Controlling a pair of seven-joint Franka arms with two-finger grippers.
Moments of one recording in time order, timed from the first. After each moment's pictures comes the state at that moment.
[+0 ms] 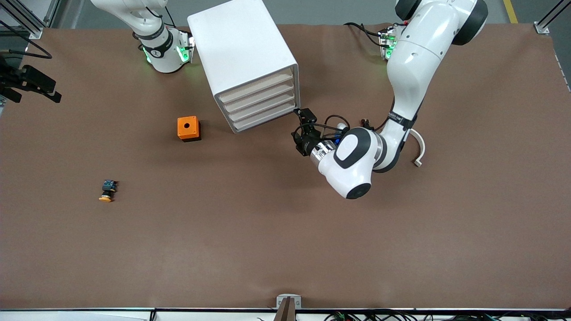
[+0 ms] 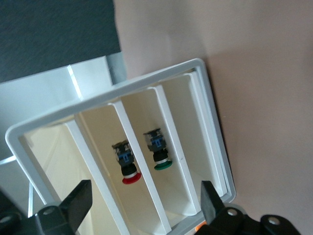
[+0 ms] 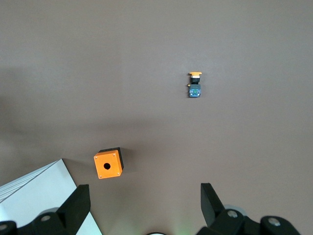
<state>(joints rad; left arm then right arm) -0.46 0.86 -0.11 -1.29 -0.90 1.43 -2.12 0.02 -0.11 -0.07 -1.61 0.02 1.48 -0.03</state>
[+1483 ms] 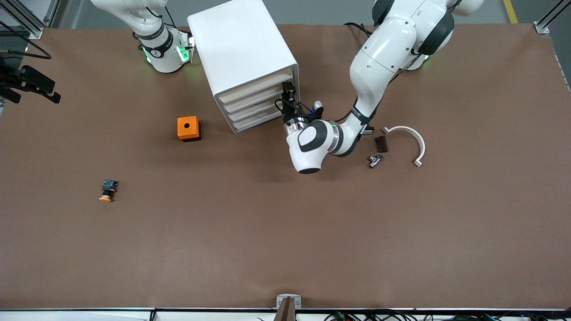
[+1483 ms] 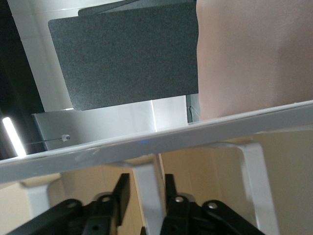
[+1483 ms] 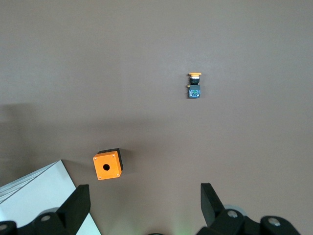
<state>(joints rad) -0.64 0.98 -0.13 -1.34 -0.99 1.23 -2.17 0.02 -0.09 -0.08 -1.61 0.01 1.49 -0.03</state>
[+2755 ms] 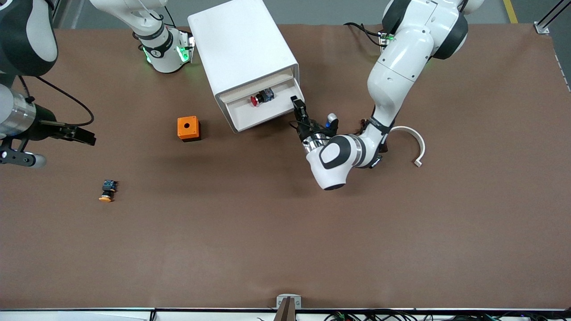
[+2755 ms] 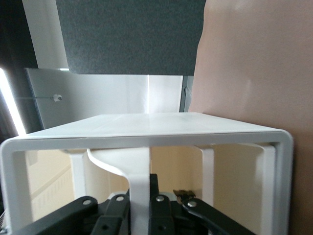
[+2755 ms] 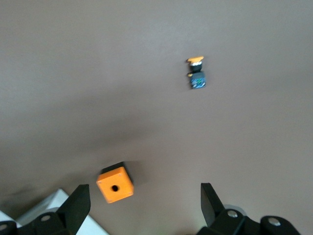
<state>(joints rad) -0.50 0.98 -0.10 -1.34 -0.99 1.23 -2.31 0.09 0.13 -0.07 -1.57 0.00 1.53 0.29</state>
